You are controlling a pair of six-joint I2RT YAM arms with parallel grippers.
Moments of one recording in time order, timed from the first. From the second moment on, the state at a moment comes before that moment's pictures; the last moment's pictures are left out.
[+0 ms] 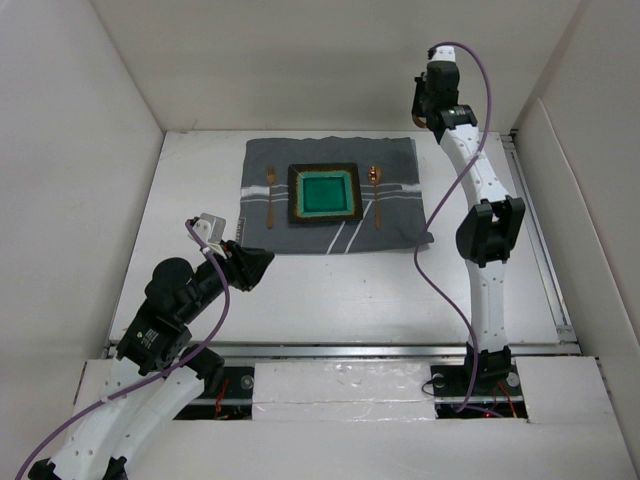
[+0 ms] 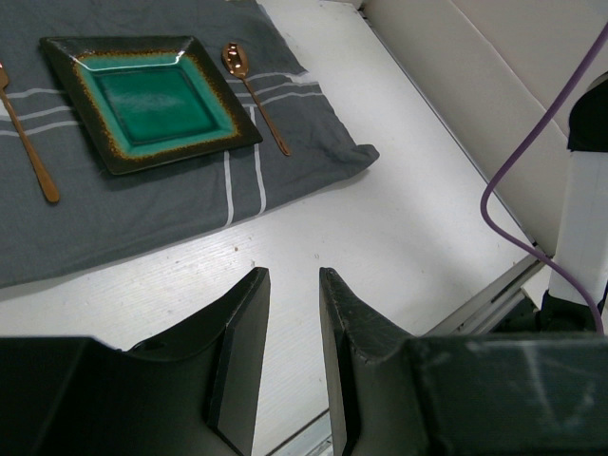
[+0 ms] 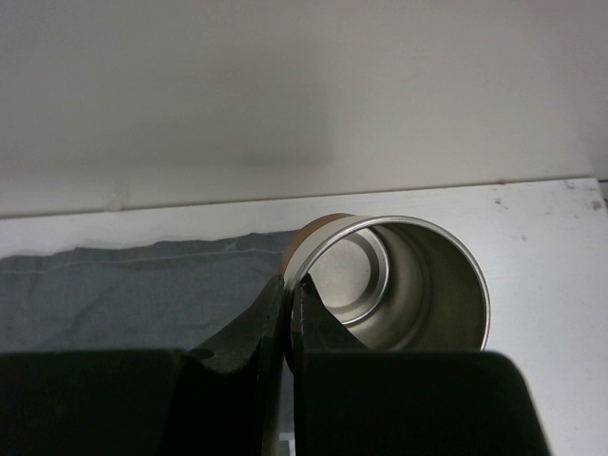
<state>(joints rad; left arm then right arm) -0.53 0.44 0.70 -0.39 0.14 -0.43 0.17 2.31 2.42 -0.47 0.25 0.12</state>
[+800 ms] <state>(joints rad) -0.53 0.46 0.70 -0.39 0.11 -0.43 0.26 2.60 2.57 -0.55 0.20 0.06</state>
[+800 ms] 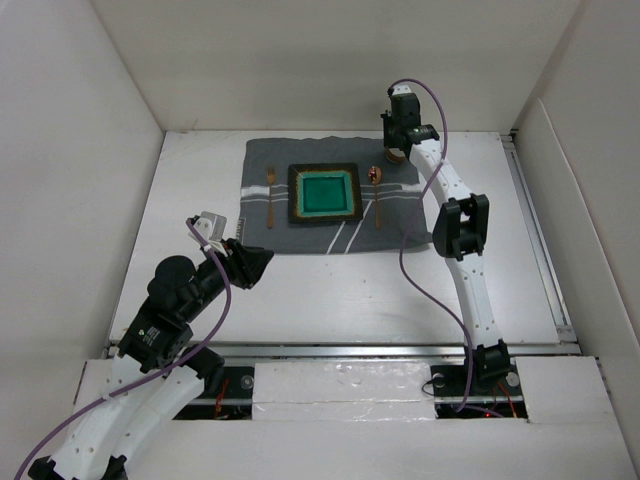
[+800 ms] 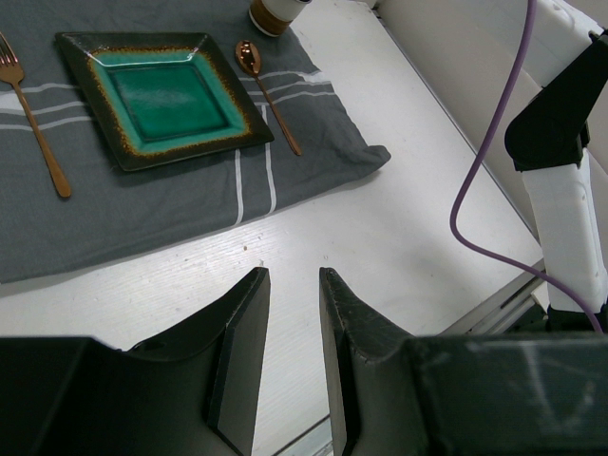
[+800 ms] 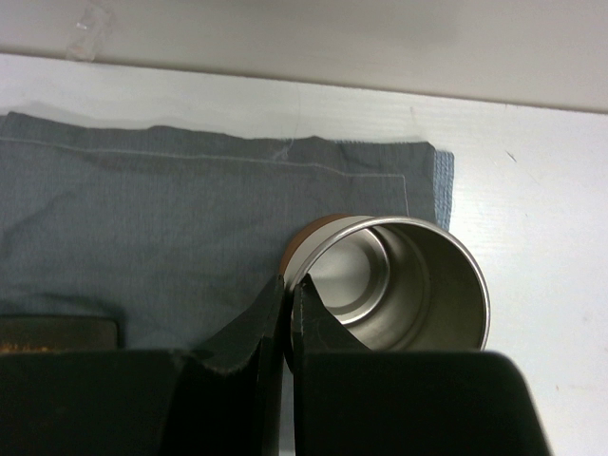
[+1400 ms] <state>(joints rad) -0.53 0.47 0.70 -0.39 0.10 -0.43 0.26 2.62 2.52 -0.47 0.20 0.05</state>
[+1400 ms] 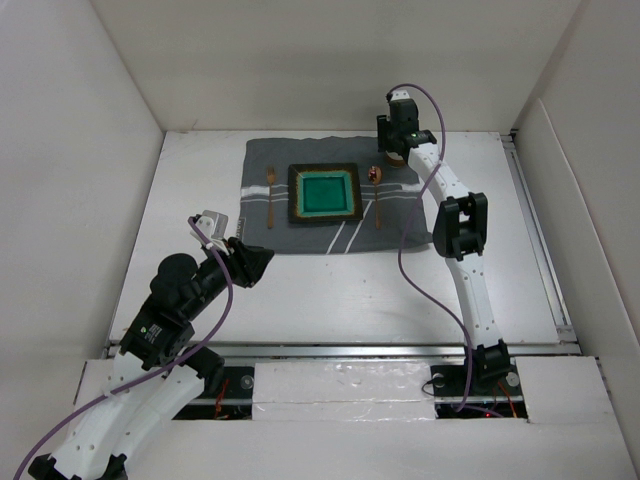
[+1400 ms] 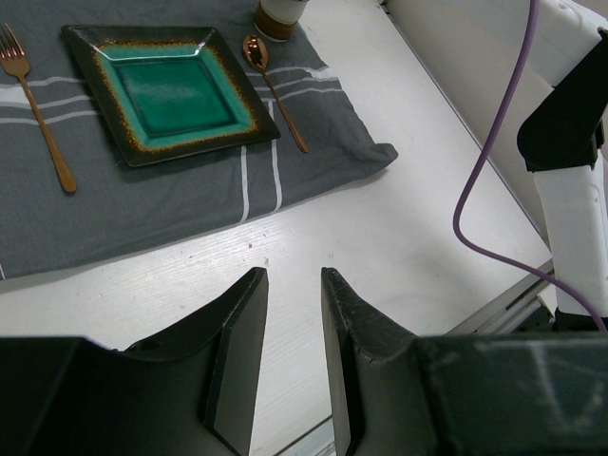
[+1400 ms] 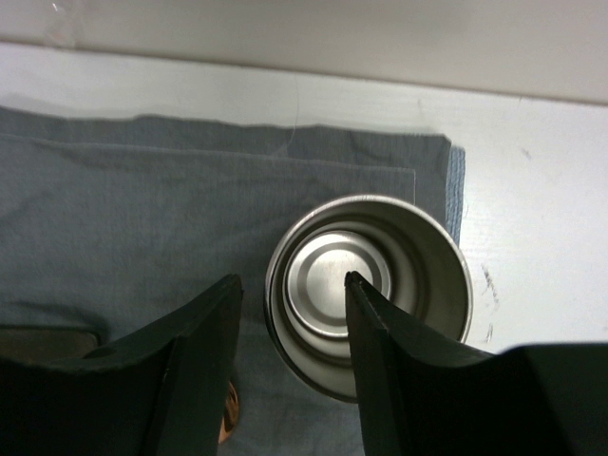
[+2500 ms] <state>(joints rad) -0.53 0.28 0.76 -0.39 -0.14 -0.47 0.23 0.53 0.58 0.22 0.32 0.52</state>
